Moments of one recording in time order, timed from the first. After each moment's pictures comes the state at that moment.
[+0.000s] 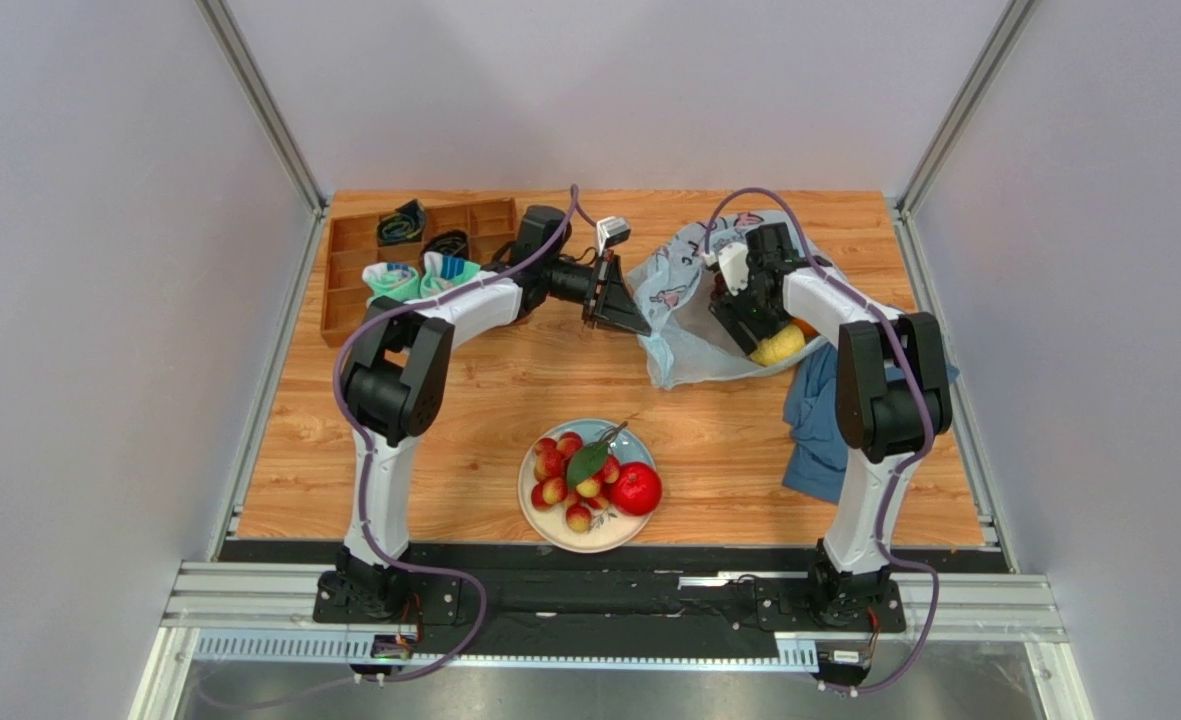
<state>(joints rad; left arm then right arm) -0.47 2.13 1.54 0.10 1.30 -0.84 0.16 1.96 1.40 -0.53 0.06 -0.50</state>
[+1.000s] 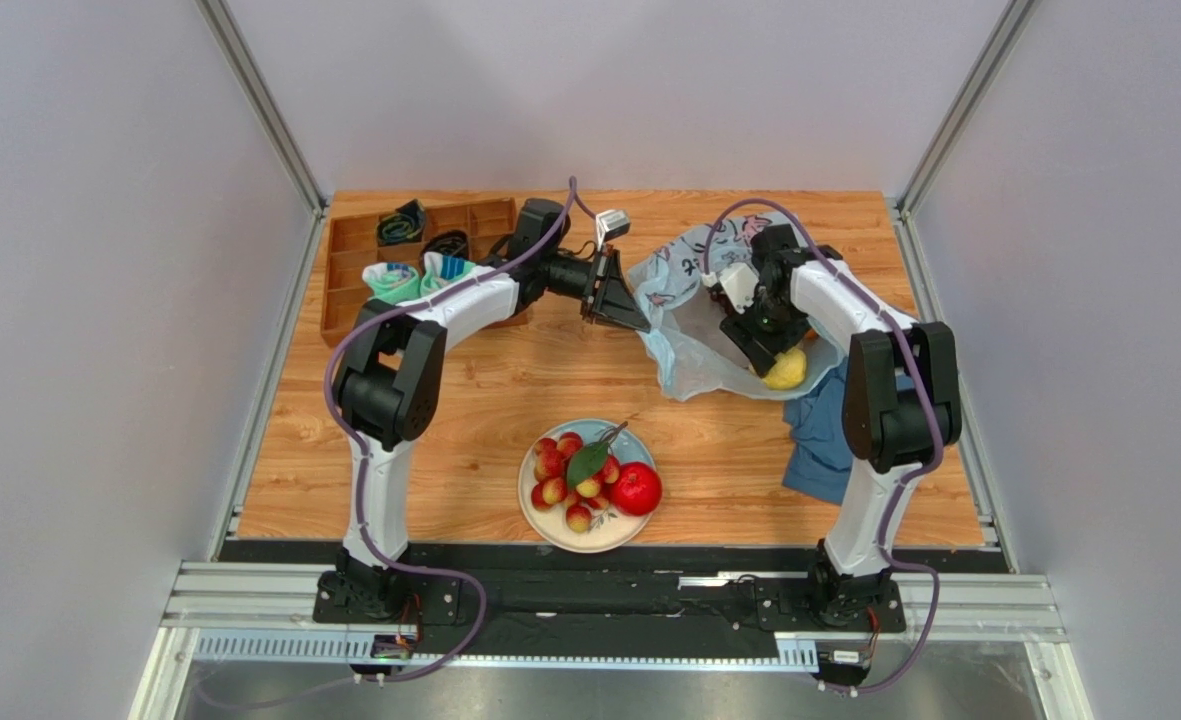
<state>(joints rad) -0.47 2.10 1.56 0.02 1.30 -0.76 0.17 1.91 1.44 -0.87 0.03 -0.61</state>
